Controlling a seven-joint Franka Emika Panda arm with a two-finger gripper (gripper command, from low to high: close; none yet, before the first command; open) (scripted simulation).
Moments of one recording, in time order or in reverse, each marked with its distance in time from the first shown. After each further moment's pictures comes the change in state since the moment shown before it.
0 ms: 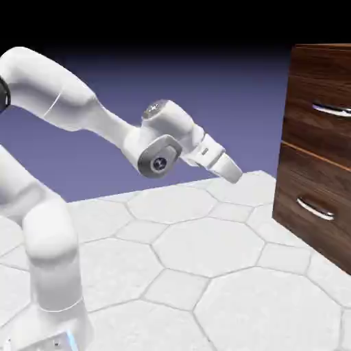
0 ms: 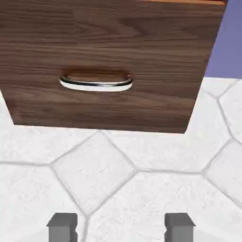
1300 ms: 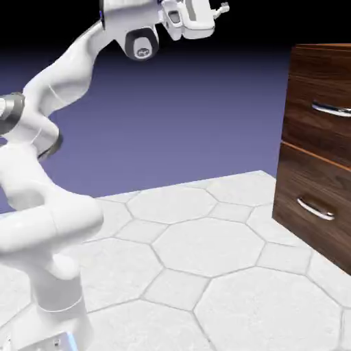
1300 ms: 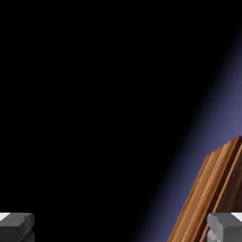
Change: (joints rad) arm -1.383 -0.676 0.793 0.850 1.696 -0.299 0.465
